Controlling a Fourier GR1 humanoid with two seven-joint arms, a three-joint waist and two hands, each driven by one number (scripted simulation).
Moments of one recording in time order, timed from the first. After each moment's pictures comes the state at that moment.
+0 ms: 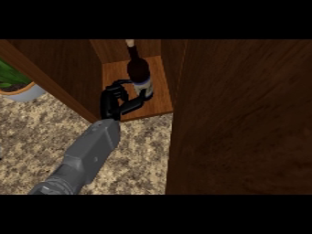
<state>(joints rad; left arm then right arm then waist) -0.88 0.00 -0.15 -0.12 0.73 0.33 -0.78 -0.64 -0.14 0.02 -2.39 -0.22 -0.07 0.92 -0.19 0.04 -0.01</state>
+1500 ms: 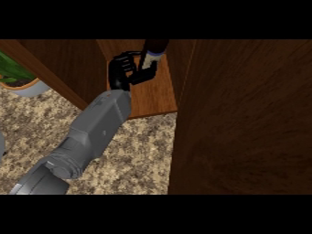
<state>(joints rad) -1.14 0.00 -0.18 -0.08 0.81 0.50 -0.59 -0.57 -0.15 -0.04 -2.38 -0.25 -0.03 0.86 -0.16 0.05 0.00</state>
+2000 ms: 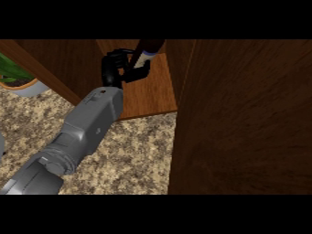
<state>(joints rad) -1.16 0.04 -0.25 -0.02 0.72 0.58 -0.60 -0.57 -0.16 -0.05 -2.38 -0.25 -0.02 0.86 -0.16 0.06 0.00</state>
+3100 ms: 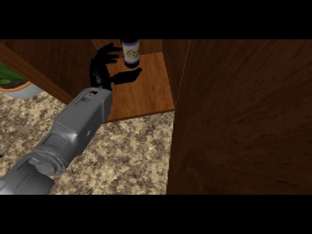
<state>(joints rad) -1.13 0.09 -0.35 -0.02 0.62 0.71 -0.52 -0.57 -0.15 -0.03 -2.38 -0.26 0.00 0.84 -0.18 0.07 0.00</state>
